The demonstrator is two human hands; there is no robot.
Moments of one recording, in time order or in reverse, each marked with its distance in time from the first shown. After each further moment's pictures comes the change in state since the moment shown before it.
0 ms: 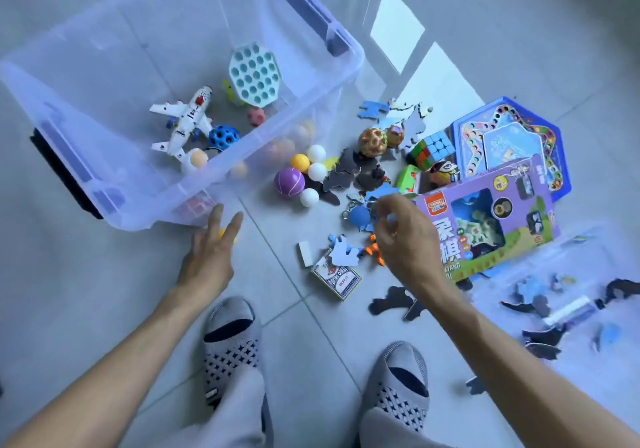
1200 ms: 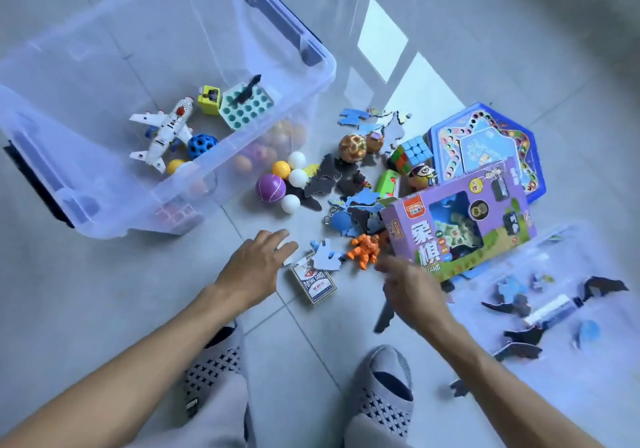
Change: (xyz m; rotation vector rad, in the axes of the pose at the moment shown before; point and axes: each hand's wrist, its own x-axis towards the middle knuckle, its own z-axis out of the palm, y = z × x) left_hand 0.000 0.091 -0.011 0.067 -0.045 0.536; right_hand -0.050 0.066 -0.018 -0.185 -0.364 0.149
